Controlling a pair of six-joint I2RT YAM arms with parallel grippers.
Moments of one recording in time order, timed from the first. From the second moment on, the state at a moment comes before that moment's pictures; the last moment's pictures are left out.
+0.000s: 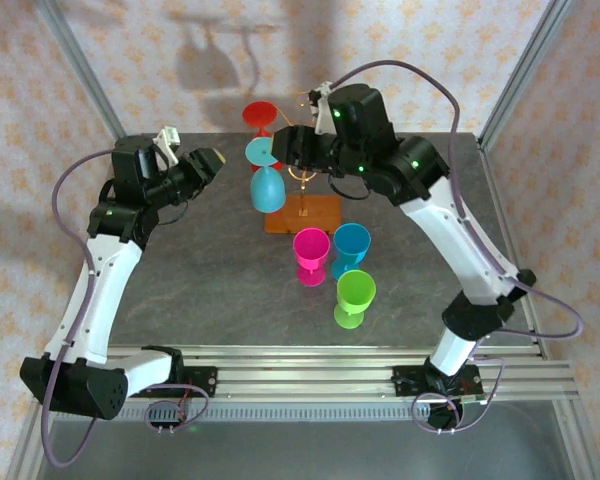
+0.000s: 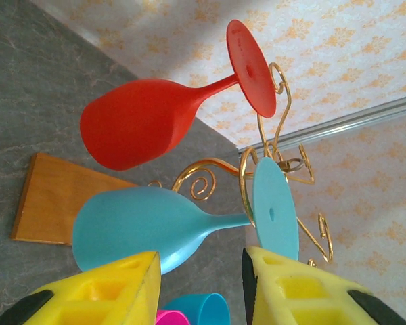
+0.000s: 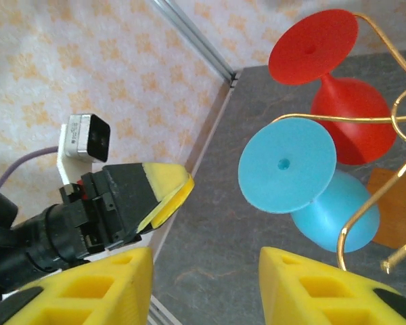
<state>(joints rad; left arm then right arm) -0.06 1.17 1.30 -0.52 0.46 -0.87 0.80 1.67 2.21 -0.95 -0.09 0.68</state>
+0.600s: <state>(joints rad) -0.05 1.10 1.21 -0.51 0.44 -0.85 1.07 1.45 1.75 -0.58 0.27 0.88</state>
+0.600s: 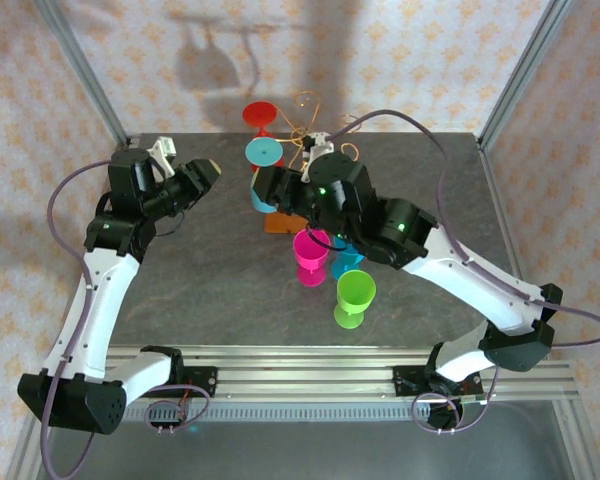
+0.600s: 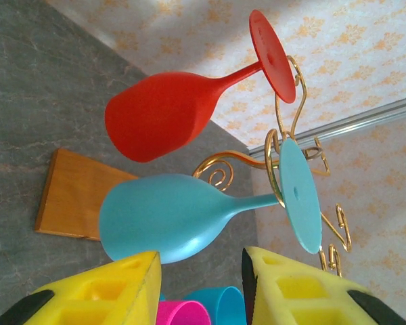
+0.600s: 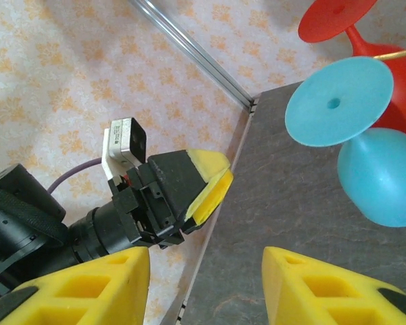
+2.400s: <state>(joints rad) 0.00 1.03 1.15 -0.52 0.47 -0.85 0.99 1.54 1.44 -0.08 0.42 1.26</state>
